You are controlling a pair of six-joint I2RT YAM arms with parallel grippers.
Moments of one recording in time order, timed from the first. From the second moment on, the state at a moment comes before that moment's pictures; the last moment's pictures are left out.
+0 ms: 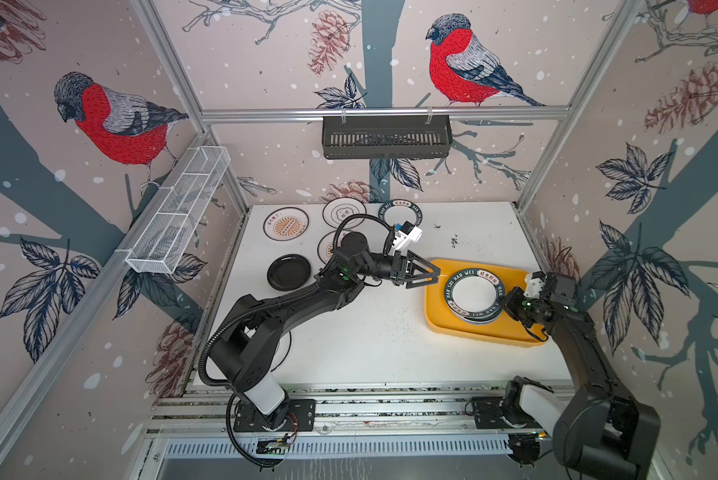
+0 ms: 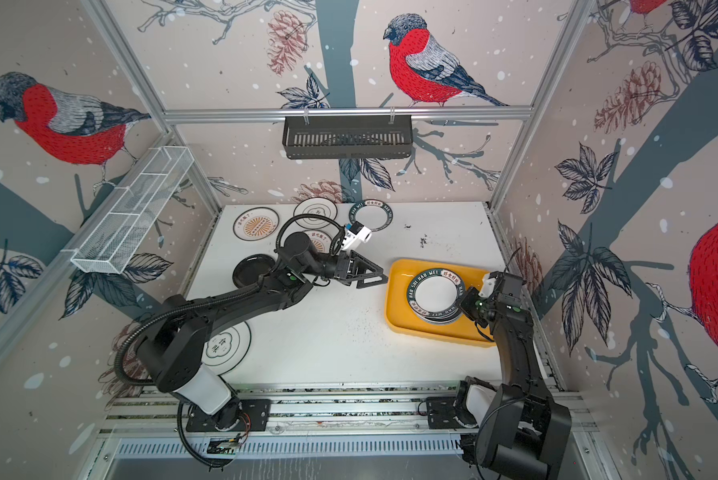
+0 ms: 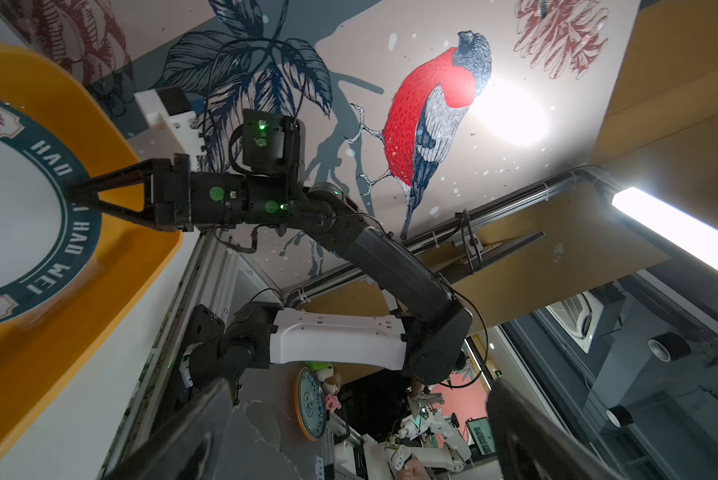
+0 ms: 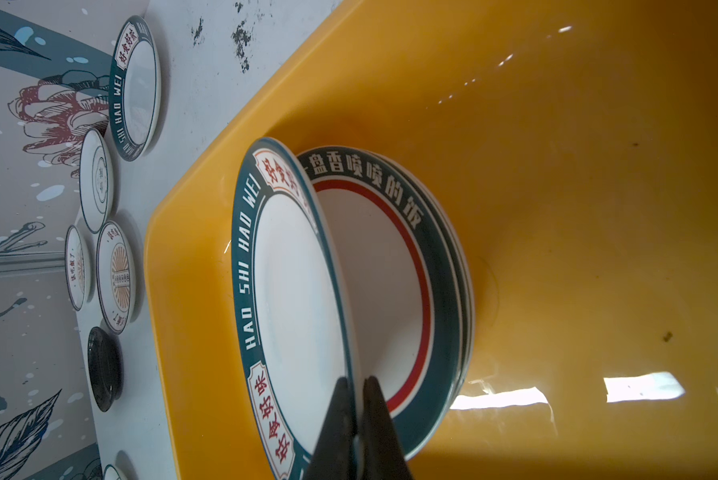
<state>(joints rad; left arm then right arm) -0.71 1.64 1.06 0.87 1.15 -1.40 -0.34 1.05 0.60 -0.53 -0.50 0.42</state>
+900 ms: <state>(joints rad) -0.63 1.50 1.08 0.23 0.96 -0.86 -0.34 0.99 0.56 -0.50 -0.49 0.42</state>
